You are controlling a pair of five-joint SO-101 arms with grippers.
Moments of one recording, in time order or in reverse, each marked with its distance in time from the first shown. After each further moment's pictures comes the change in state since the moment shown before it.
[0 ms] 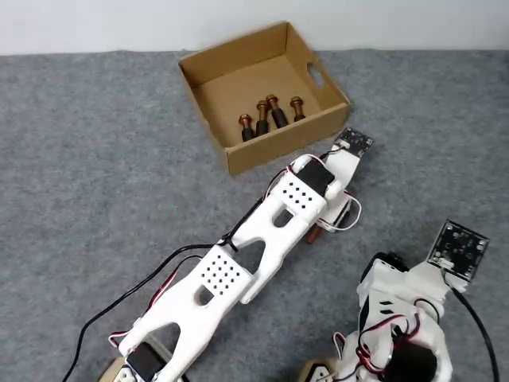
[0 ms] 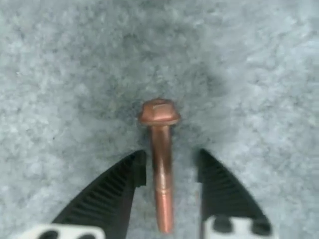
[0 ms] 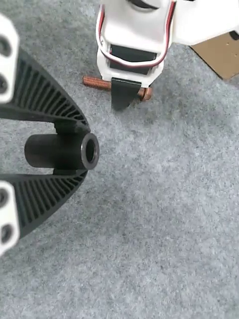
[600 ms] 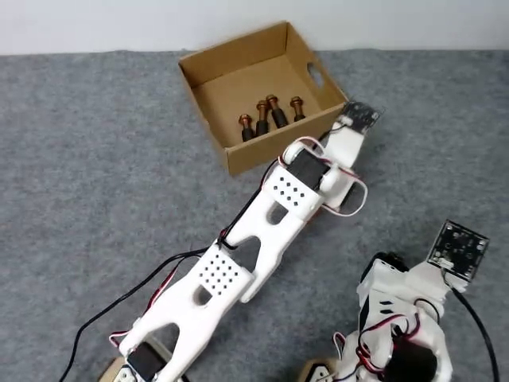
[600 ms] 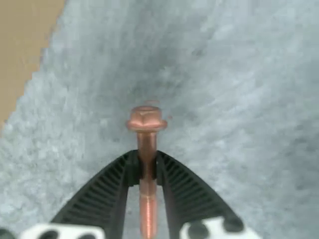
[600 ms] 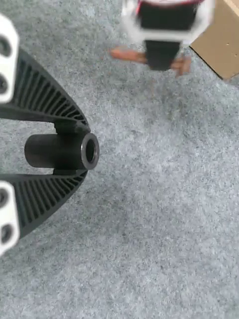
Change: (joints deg) left arm 0.5 -5.0 -12.7 3.5 -0.1; right arm 0.0 0.0 0.0 0.0 0.0
